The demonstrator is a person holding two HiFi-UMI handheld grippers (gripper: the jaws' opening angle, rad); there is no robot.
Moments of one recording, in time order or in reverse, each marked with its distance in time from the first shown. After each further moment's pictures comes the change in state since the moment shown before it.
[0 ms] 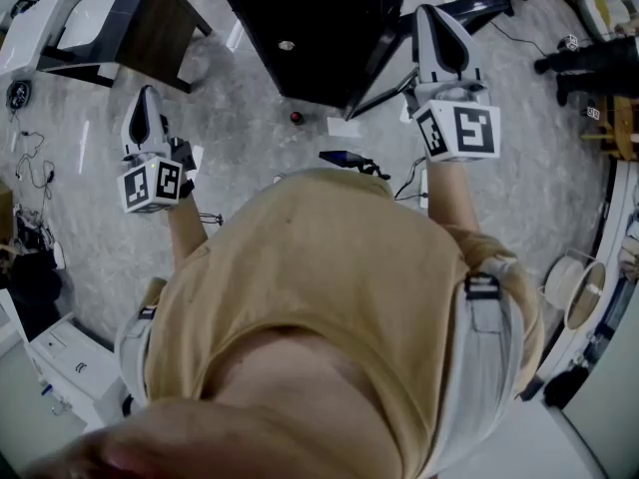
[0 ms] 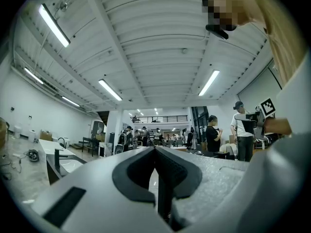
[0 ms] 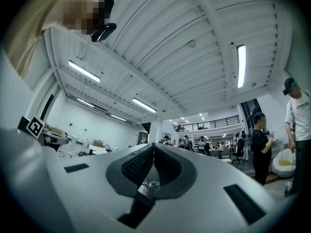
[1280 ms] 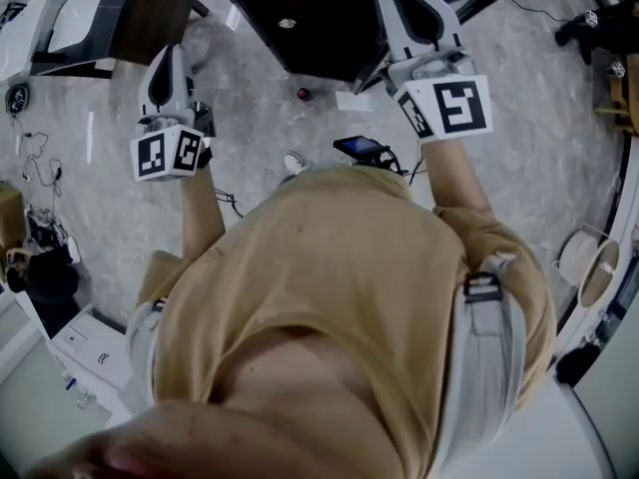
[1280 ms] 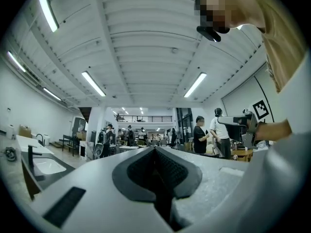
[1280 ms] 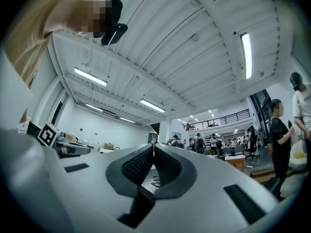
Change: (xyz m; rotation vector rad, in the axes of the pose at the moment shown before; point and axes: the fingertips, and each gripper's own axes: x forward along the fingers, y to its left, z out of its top) left arm 0.072 -0.070 -0.014 0.001 0.007 -0.204; right arm 0.035 0.036 -0.025 0.042 -0.008 0.128
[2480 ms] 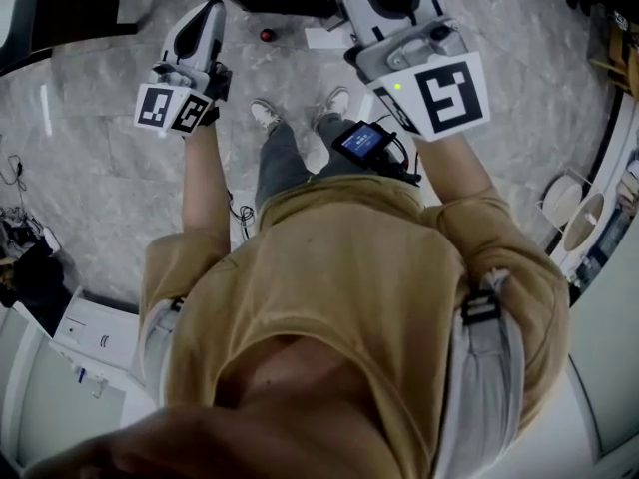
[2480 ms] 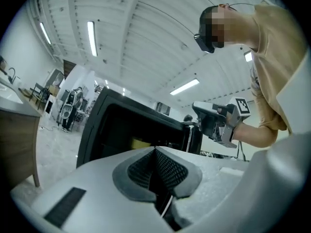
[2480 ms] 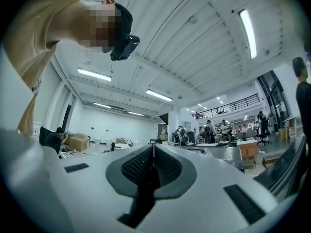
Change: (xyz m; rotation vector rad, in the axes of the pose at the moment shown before) left arm 0.087 -0.072 -0.224 -0.321 0.126 -0.357; right arm 0.043 0.008 -0.146 0.098 0.114 0.128
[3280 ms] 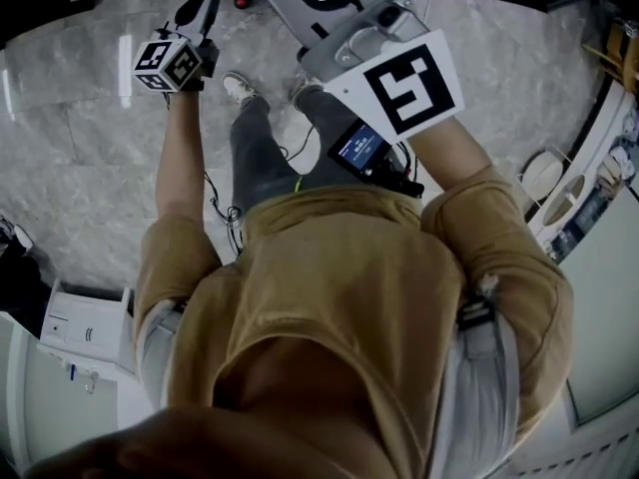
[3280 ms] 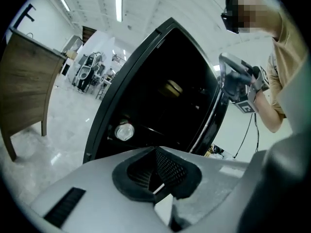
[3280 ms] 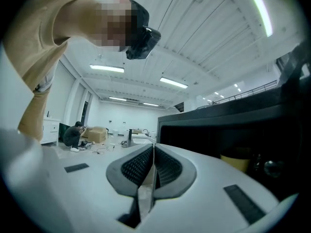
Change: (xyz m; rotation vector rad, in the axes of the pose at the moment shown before) left arm 0.006 0.111 -0.255 -0.248 0.301 0.093; right arm 0.065 0.046 -0.132 0.067 0.069 0.178
